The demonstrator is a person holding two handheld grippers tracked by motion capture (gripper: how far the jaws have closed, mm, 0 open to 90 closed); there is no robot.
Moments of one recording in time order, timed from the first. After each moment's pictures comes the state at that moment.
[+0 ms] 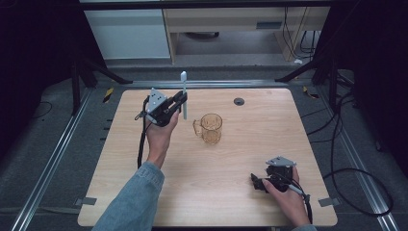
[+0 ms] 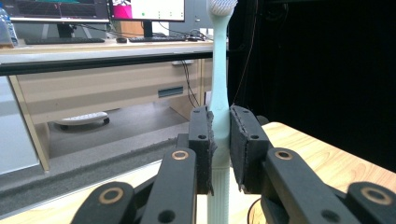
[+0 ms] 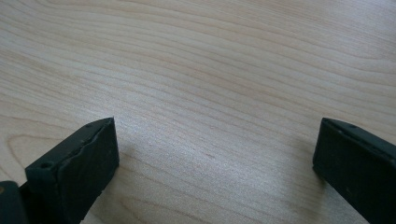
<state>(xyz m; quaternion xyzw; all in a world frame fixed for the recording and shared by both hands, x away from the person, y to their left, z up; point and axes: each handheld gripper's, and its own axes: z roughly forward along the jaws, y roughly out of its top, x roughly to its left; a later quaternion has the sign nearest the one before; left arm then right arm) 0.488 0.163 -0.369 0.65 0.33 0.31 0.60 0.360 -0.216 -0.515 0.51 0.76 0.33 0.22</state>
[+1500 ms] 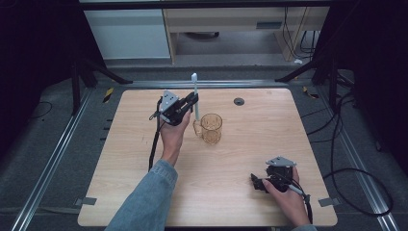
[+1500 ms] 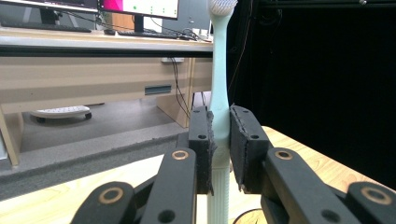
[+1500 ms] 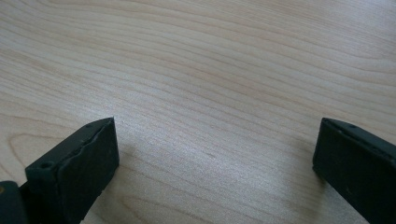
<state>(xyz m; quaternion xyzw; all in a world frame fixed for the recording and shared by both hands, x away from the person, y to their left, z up) 0.510 0.132 -0.396 0.64 0.35 0.28 0.63 0.360 -0.216 -0.515 0.51 0.77 0.33 0.22</state>
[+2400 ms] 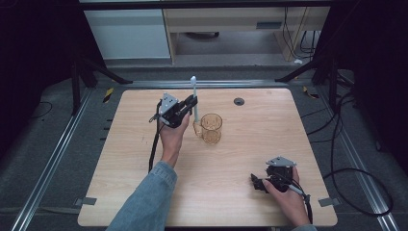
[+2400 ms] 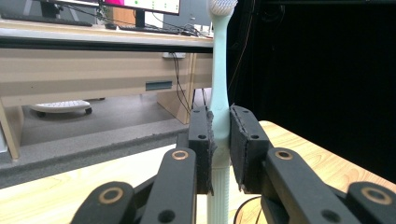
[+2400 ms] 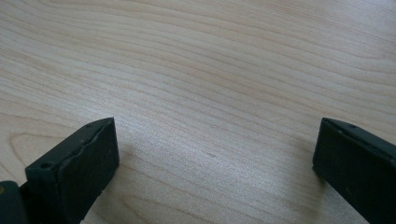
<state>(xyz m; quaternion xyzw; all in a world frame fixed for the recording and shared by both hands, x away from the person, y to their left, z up) 0.510 0.135 -0.408 0.64 0.35 0.28 0.62 0.360 -0.216 -0.515 0.51 0.77 0.33 0.22</state>
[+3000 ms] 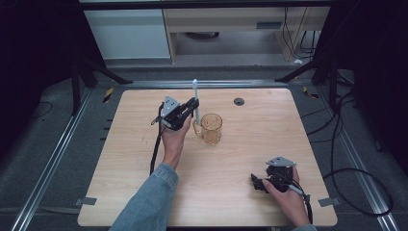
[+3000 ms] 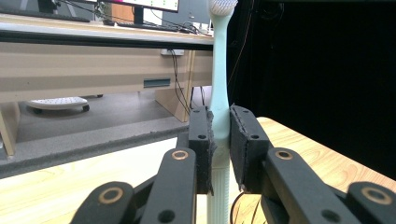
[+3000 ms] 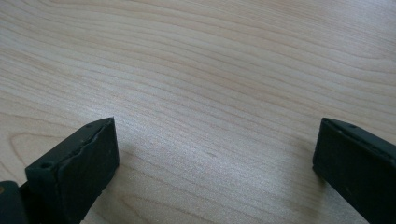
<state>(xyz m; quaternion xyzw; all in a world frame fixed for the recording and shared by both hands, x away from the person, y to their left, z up) 0.510 0.132 -0.421 0.64 0.36 0.27 0.62 0.359 -0.216 -0.515 0.51 0.77 0.33 0.22</state>
